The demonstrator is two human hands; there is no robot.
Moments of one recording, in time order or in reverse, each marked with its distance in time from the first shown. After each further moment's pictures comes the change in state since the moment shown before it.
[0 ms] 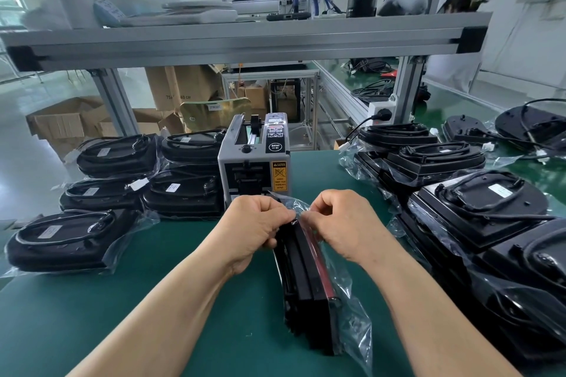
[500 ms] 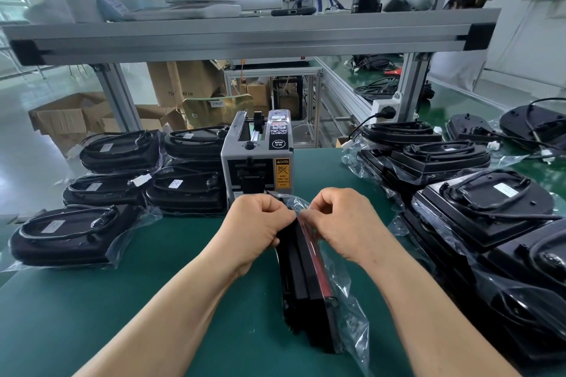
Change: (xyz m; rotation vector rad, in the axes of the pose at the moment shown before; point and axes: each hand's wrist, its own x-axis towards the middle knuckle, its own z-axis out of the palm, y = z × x) left_hand 0.001 -0.011 0.000 0.065 0.082 0.074; right_hand -0.002 -0.002 0.005 -0.023 0.006 -0.028
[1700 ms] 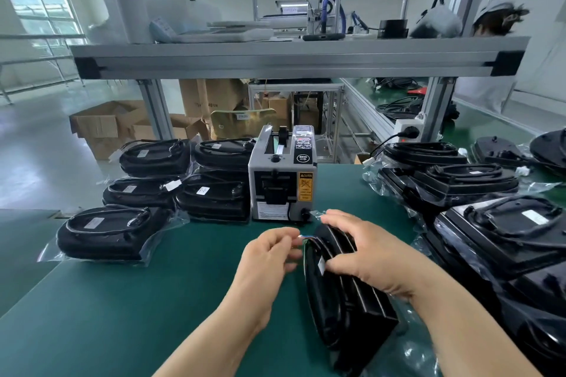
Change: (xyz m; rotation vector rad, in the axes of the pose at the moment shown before) left_hand -0.043 -0.016 0.001 -0.215 0.159 -0.133; right_hand -0.013 0.004 -0.014 0.081 -0.426 -0.085
